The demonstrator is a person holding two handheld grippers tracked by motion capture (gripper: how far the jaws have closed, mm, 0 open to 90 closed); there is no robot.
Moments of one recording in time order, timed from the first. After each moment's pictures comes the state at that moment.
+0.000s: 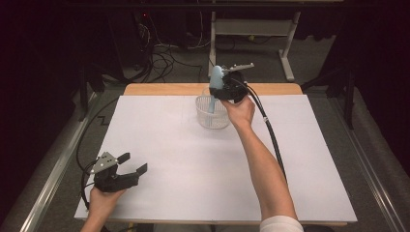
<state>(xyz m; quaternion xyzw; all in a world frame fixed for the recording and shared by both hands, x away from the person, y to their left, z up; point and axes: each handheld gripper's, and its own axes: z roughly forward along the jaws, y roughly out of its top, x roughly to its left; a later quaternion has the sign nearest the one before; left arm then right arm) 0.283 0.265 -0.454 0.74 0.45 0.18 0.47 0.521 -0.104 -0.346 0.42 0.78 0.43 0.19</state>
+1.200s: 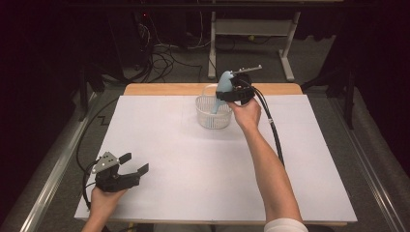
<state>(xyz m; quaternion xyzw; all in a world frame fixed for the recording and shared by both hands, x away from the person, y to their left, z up) 0.283 0.262 -0.454 0.74 0.45 0.18 0.47 0.529 -0.128 -0.357 0.47 0.77 0.40 0.15</state>
